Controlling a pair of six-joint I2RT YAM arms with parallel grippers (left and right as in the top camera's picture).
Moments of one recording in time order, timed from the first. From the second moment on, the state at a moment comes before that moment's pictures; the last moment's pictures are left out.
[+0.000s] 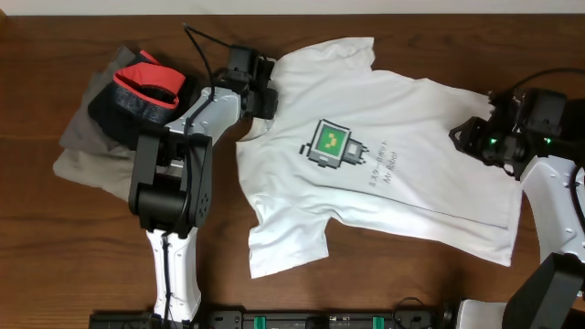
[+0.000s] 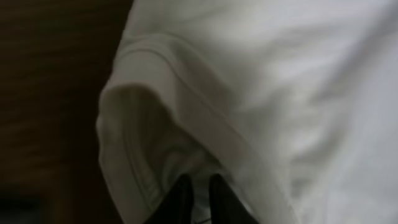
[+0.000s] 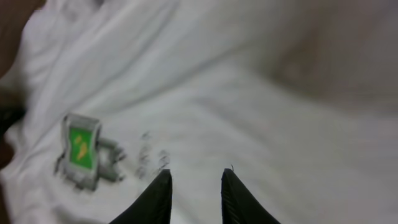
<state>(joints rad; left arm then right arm) -0.22 2.22 1.54 -0.43 0.12 -0.02 -0.26 1.52 1.03 -0.54 -0.37 0.23</state>
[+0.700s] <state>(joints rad) -0.18 2.10 1.51 -0.53 -0.06 -0.12 -0.27 1.94 1.05 -0.10 -0.19 0.33</state>
